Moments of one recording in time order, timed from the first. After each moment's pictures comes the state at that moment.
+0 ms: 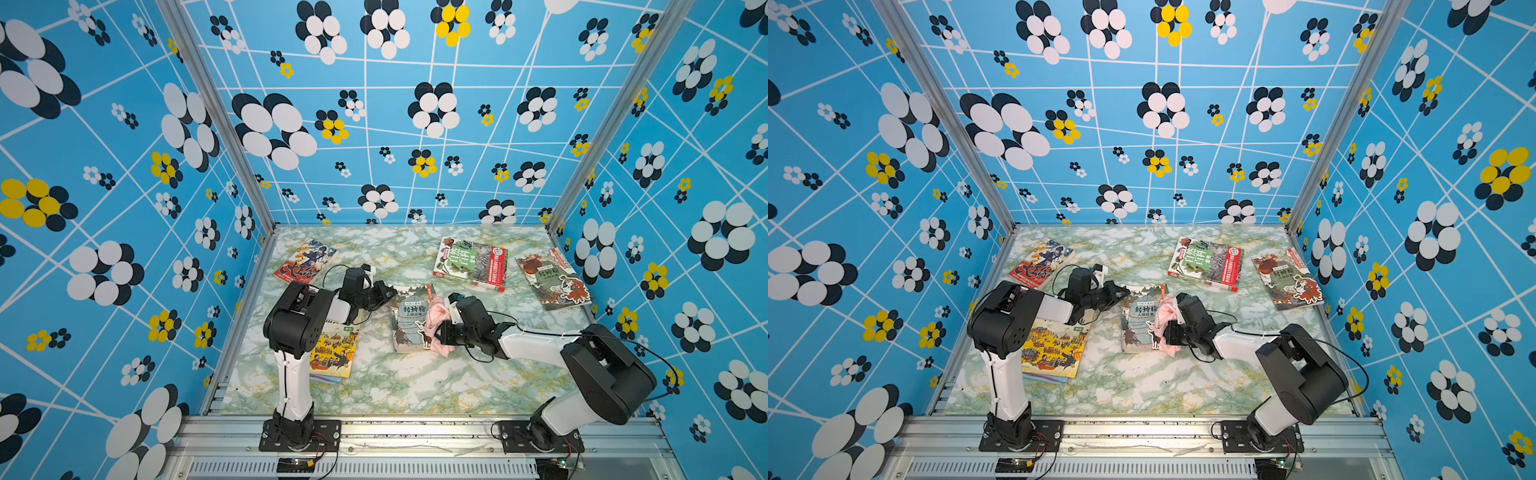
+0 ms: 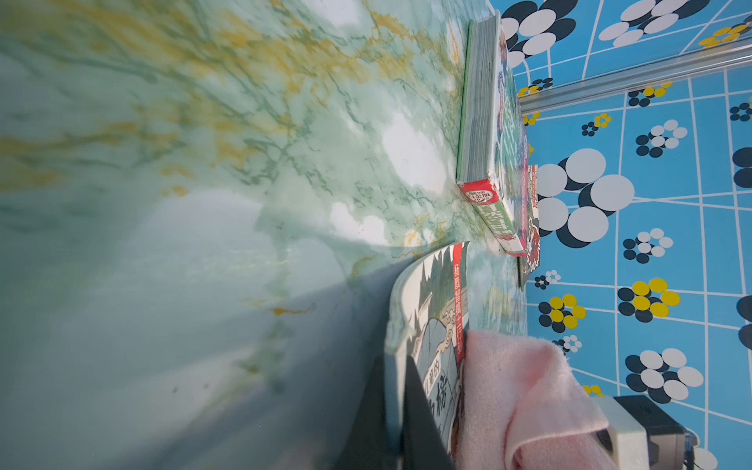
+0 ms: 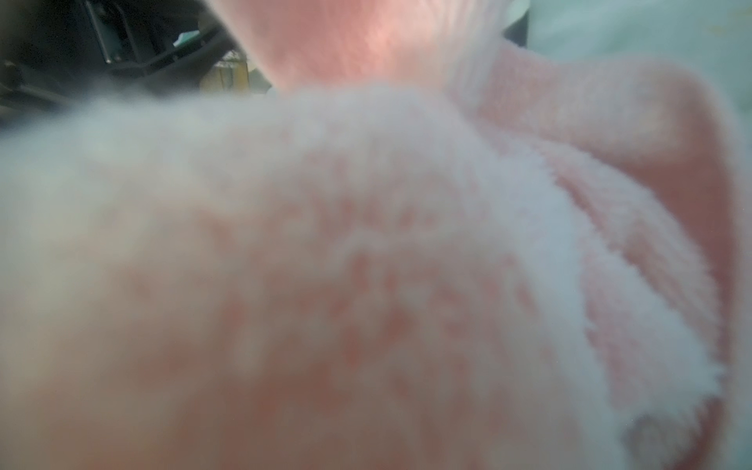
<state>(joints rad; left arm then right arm) -0.32 2.01 0.87 0.60 0.60 -0.92 0.62 1.57 0.61 0.08 -0.22 0.62</state>
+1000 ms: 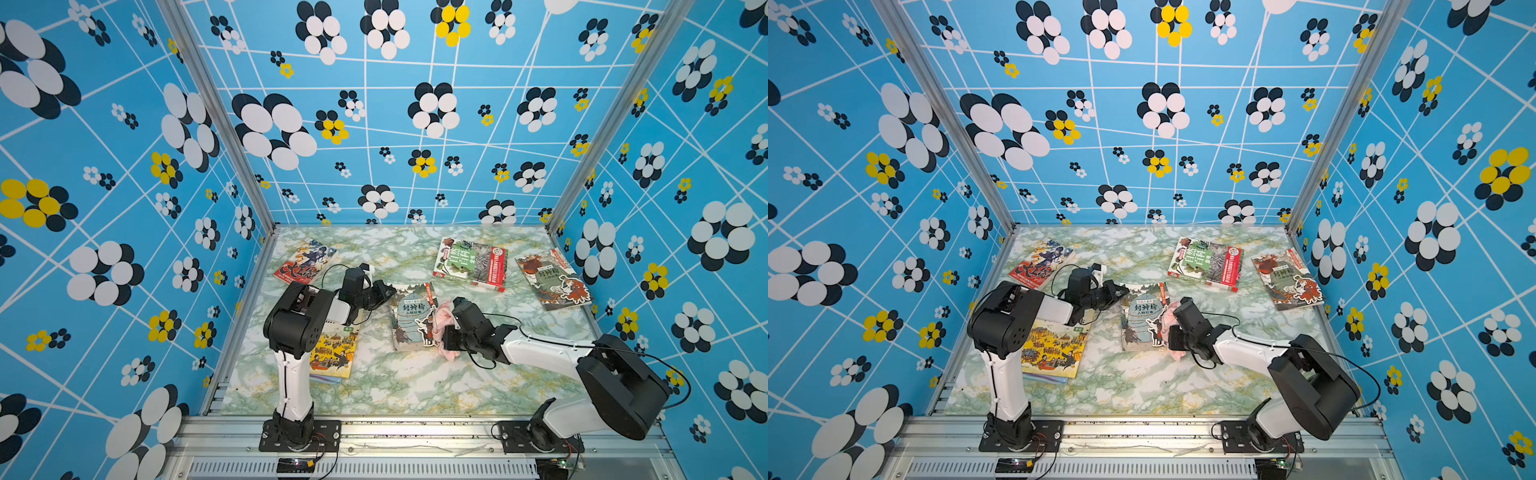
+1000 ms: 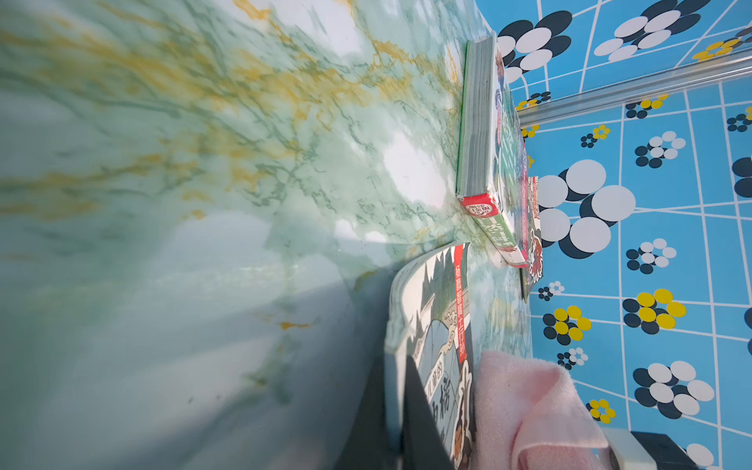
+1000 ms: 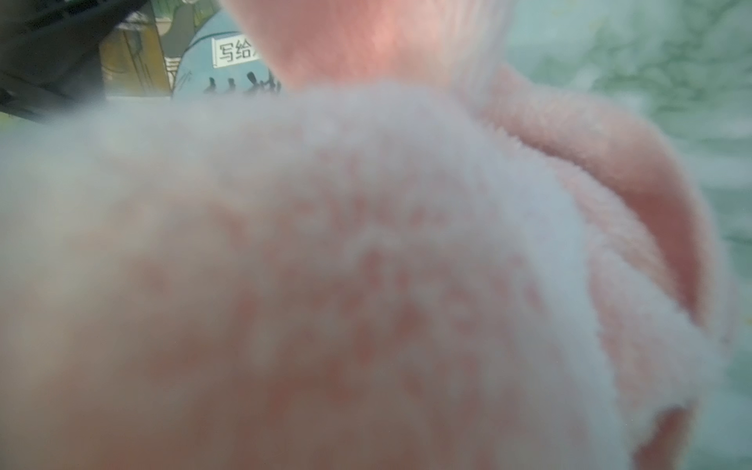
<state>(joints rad) -0.32 2.01 0.86 0.63 0.57 -0.92 0.69 1.45 0.60 -0.13 0.00 0.66</state>
